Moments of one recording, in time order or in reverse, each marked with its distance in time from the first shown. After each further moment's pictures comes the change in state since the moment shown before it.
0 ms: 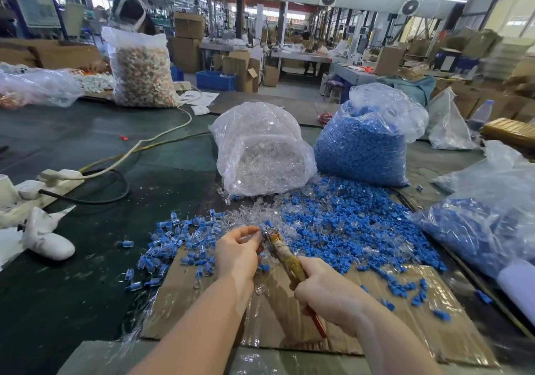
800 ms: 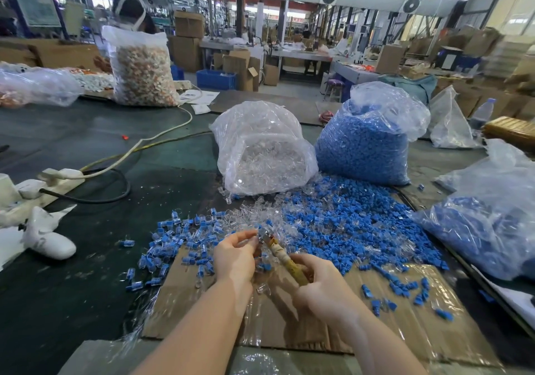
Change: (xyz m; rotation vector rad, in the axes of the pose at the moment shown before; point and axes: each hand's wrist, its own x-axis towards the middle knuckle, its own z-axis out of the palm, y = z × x) left_hand 0.003 -0.006 -0.003 -0.064 0.036 -0.081; right_hand 0.017 0.025 0.009 0.094 0.131 -0.013
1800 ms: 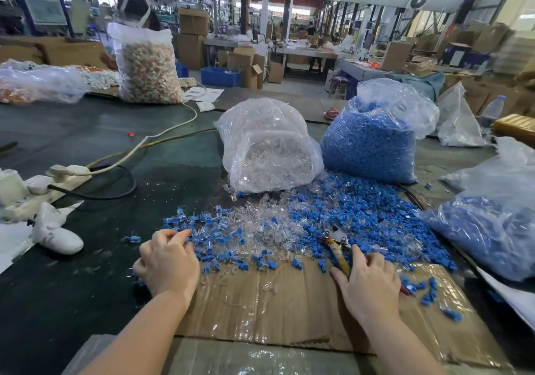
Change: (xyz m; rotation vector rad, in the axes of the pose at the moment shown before) left_hand 0.048 -0.012 -0.091 1.073 0.449 0.460; right_hand 0.028 0.065 -0.027 -1.018 0.599 0.177
